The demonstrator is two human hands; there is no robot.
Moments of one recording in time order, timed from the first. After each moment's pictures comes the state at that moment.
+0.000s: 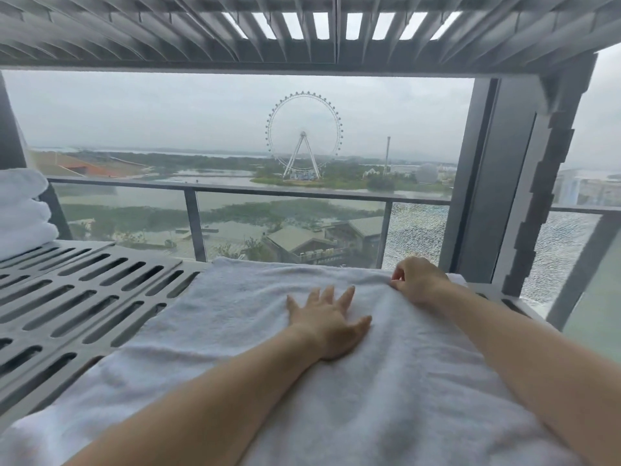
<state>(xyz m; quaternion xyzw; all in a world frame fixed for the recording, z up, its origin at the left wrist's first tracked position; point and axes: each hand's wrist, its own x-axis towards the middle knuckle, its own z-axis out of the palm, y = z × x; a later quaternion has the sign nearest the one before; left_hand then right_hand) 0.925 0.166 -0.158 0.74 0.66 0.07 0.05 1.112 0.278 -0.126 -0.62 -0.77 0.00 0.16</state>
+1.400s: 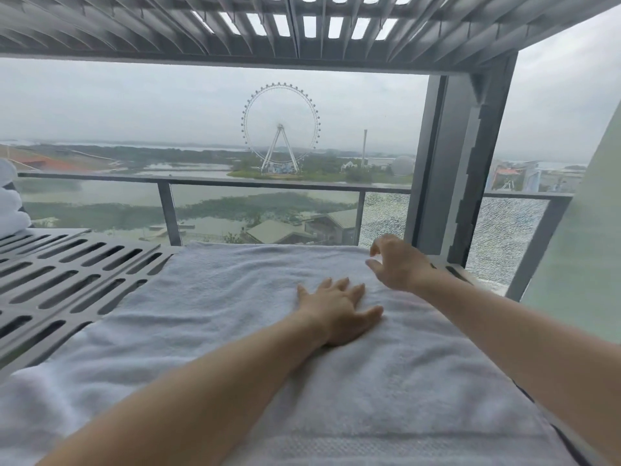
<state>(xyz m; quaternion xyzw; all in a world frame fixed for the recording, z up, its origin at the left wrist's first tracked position) 0.982 0.117 -0.156 0.80 0.59 0.07 0.05 1.134 0.201 -0.127 -0.57 -0.78 -0.07 0.24</state>
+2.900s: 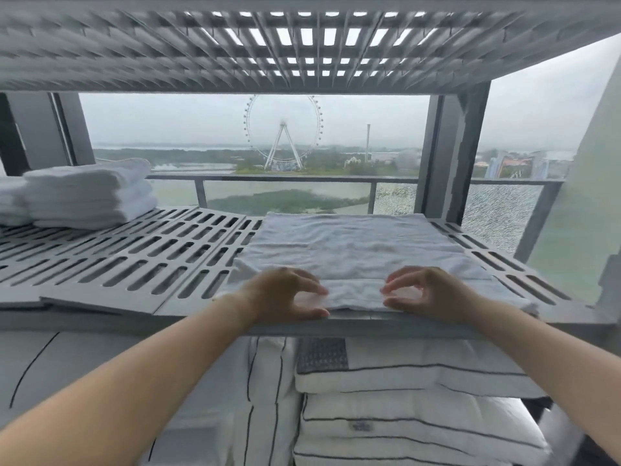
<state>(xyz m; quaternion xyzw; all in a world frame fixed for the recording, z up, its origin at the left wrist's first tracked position) 0.793 -0.151 -0.142 0.89 0.44 0.11 -0.05 1.086 -0.133 -0.143 -0.42 -0.88 0.06 0.22</state>
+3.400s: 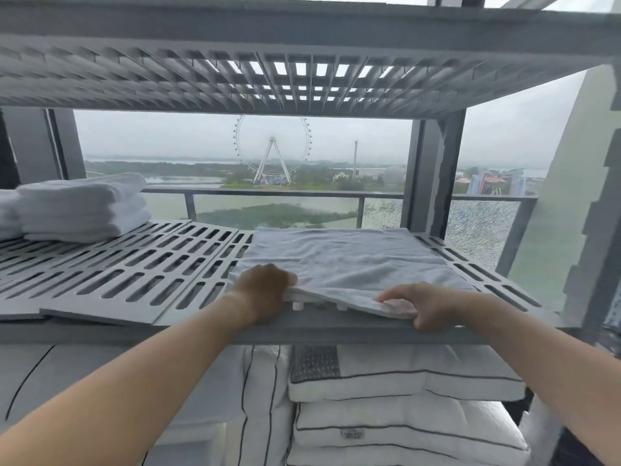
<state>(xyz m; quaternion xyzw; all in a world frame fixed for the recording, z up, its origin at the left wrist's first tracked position) 0.796 -0.160 -0.120 0.79 0.59 0.03 -0.17 1.088 -0.146 -0.123 -0.55 -0.83 0.09 0.00</state>
